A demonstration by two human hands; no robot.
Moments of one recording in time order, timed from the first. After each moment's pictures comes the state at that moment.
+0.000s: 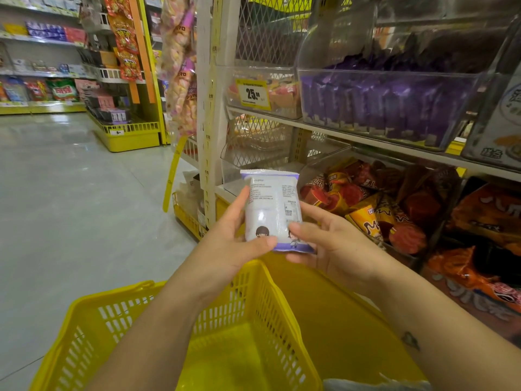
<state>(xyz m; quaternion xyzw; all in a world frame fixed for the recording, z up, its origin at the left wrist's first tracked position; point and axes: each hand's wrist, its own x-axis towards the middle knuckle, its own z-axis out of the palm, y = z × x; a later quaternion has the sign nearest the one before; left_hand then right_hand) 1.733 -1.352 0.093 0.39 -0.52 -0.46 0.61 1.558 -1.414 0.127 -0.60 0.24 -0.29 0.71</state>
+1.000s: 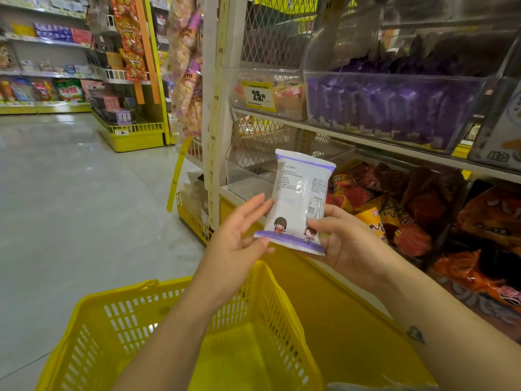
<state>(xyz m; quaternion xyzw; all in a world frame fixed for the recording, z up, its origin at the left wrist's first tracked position) 1.728 -1.348 0.084 0.44 -0.53 -0.35 0.63 1.554 -1.417 0.132 -0.50 0.28 -0.36 0.74</state>
